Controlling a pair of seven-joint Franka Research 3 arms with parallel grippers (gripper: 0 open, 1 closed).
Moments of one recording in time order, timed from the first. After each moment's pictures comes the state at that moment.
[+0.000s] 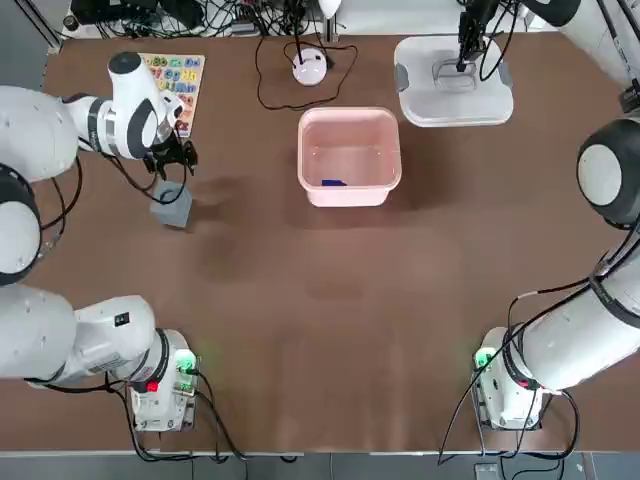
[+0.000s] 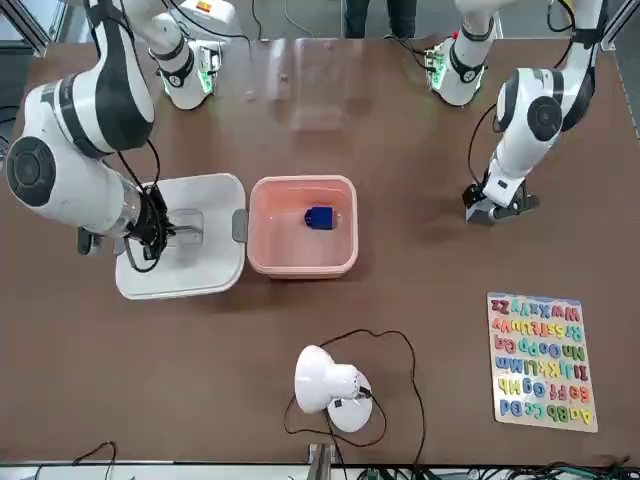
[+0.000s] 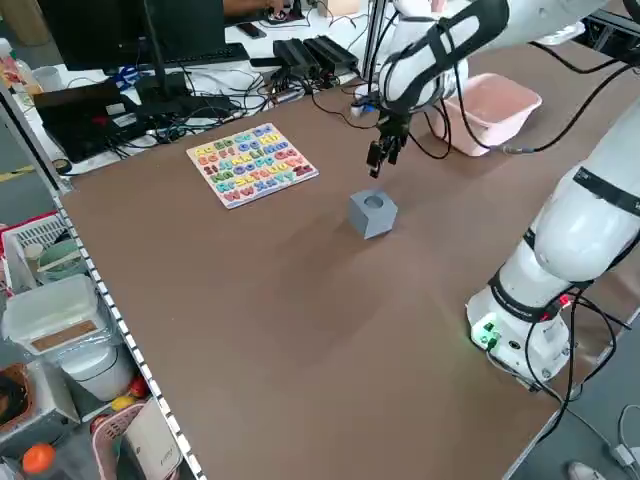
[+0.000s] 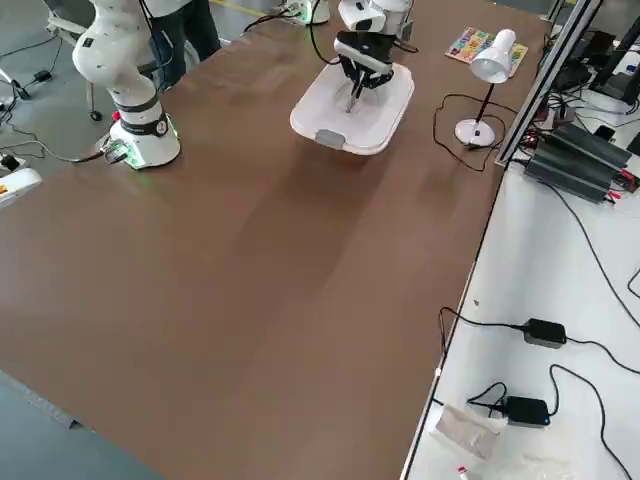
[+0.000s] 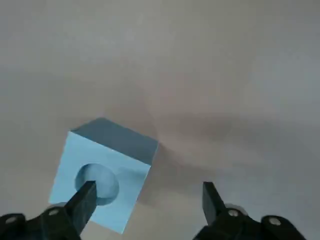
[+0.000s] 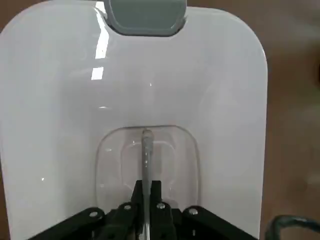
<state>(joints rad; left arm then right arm) 0.26 -0.07 -0.37 -2.57 0.06 2.44 -0.36 0.35 0.27 -0.15 -1.54 0.14 1.63 1.70</state>
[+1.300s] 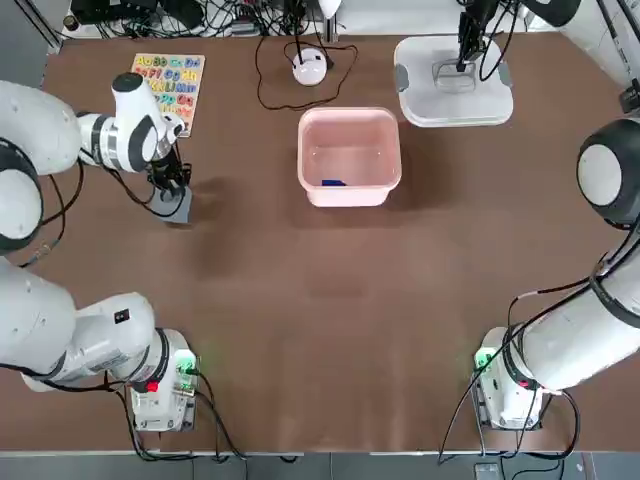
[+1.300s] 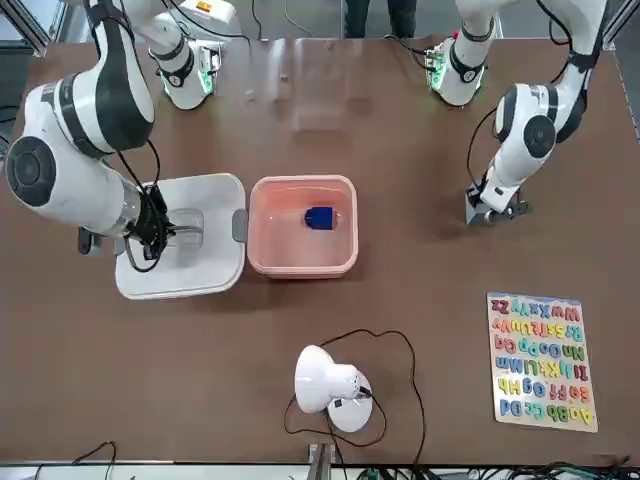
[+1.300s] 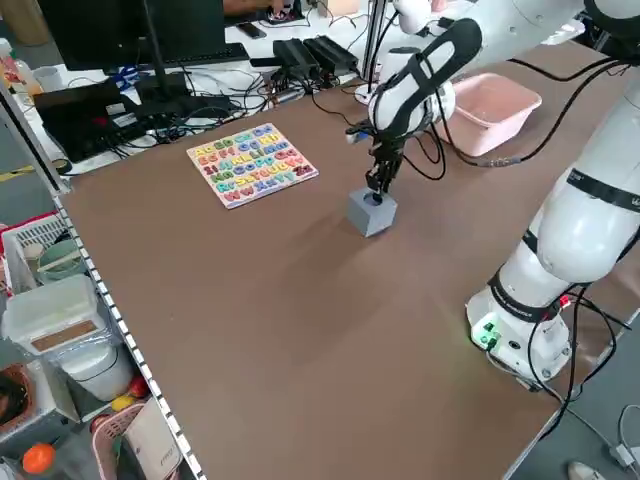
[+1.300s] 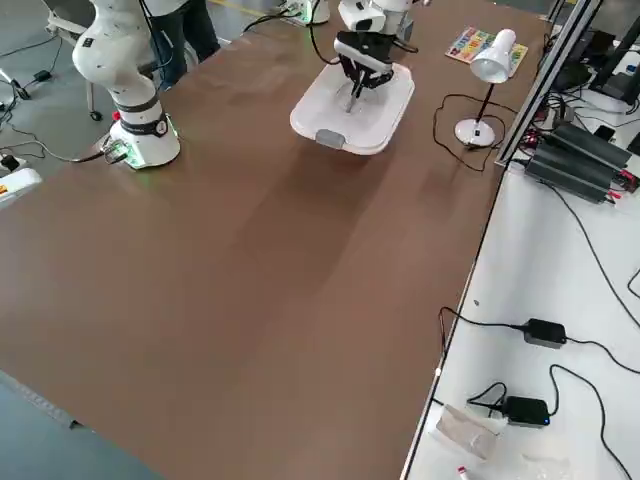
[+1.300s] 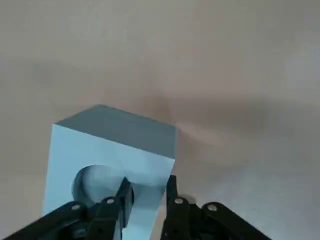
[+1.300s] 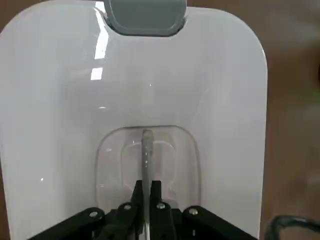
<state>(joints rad) 0.31 0.03 -0.36 -2.56 0.11 2.45 -0.33 0.35 0.27 -0.15 -1.54 0.14 1.63 1.70</state>
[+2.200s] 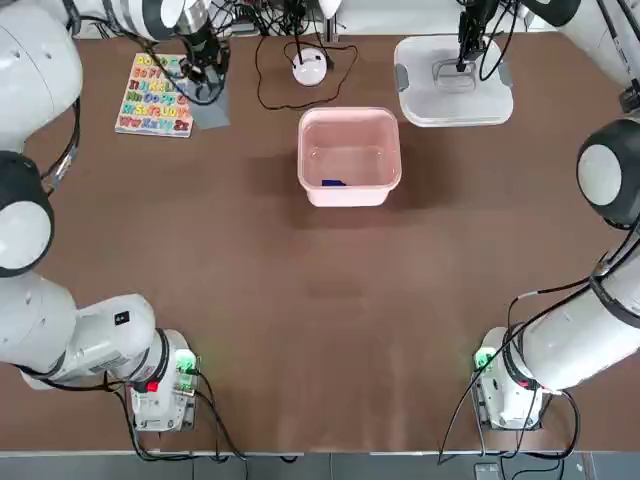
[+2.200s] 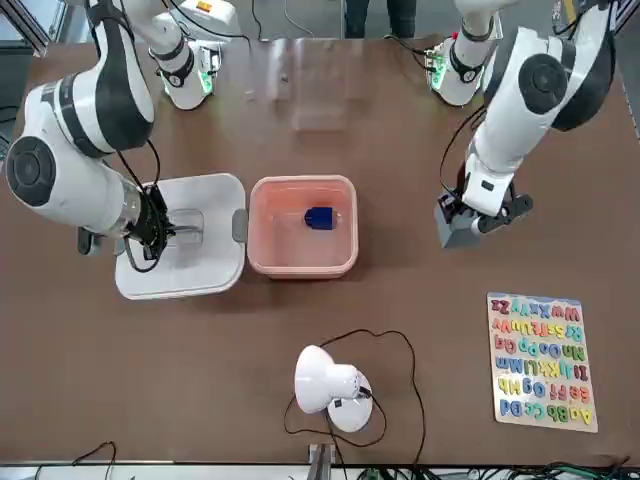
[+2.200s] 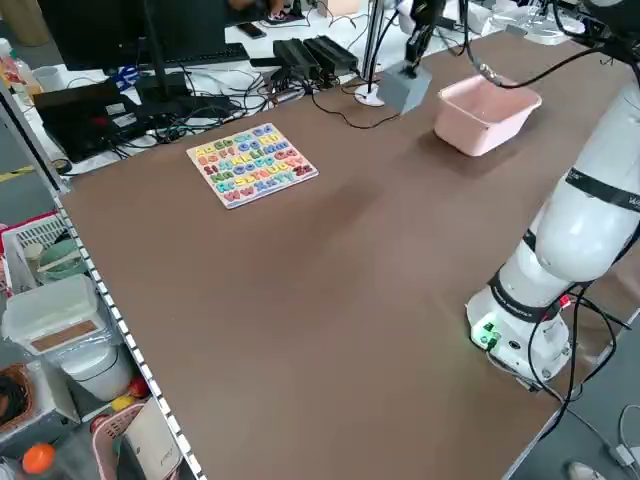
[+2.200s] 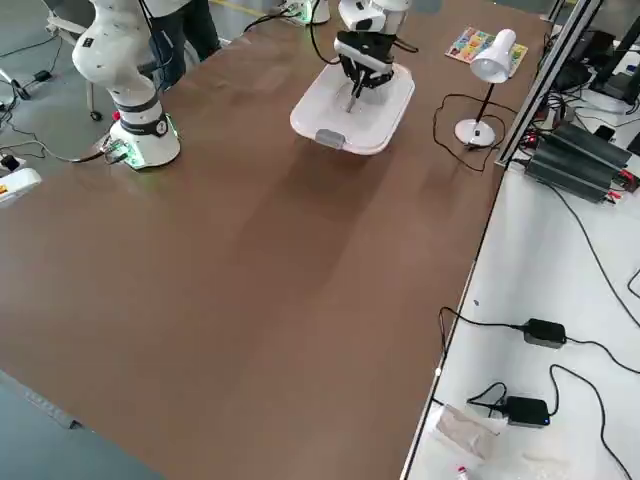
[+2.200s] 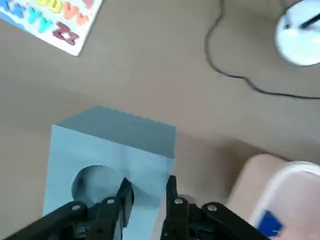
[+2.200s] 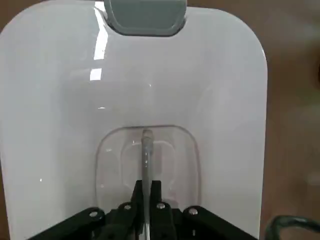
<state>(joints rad) 0.27 0.05 -0.70 -1.88 0.02 1.98 -0.85 0.35 0.27 -0.15 -1.54 0.14 1.64 1.70</state>
